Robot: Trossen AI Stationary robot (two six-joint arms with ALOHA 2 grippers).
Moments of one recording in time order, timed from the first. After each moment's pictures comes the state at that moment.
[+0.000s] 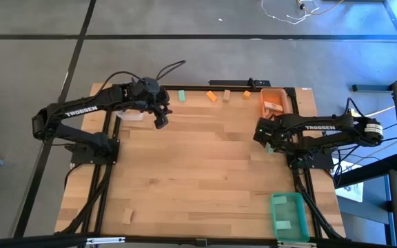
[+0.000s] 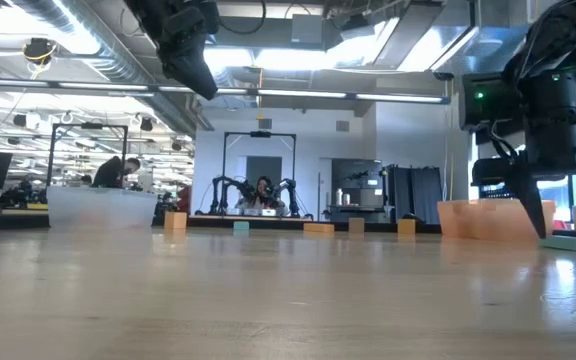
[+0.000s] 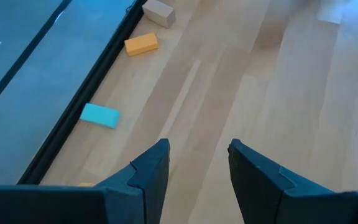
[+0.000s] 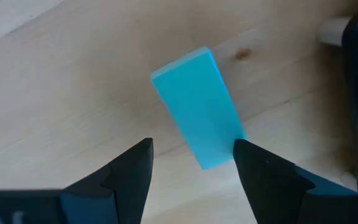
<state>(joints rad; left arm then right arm) 0.39 1.19 1.11 -0.66 -0.07 0.01 -0.33 1.17 0.49 -0.89 -0.10 1.70</state>
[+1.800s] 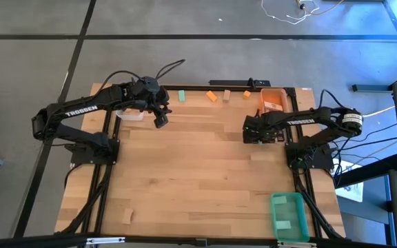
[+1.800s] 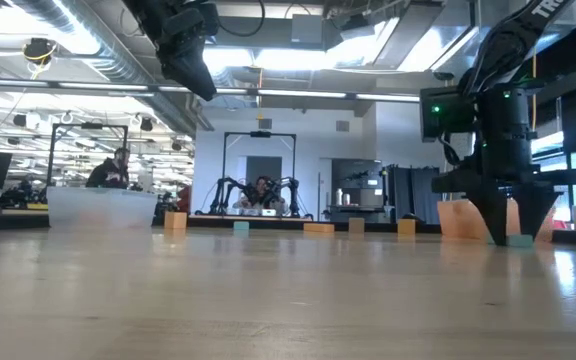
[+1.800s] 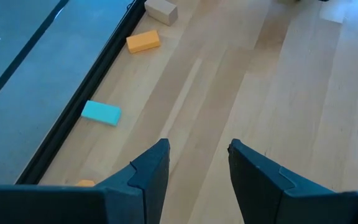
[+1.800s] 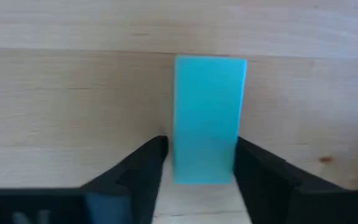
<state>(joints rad) 0.41 1.19 1.11 -0.66 -0.06 0.01 -0.33 1.47 0.63 -0.77 0.07 1.22</state>
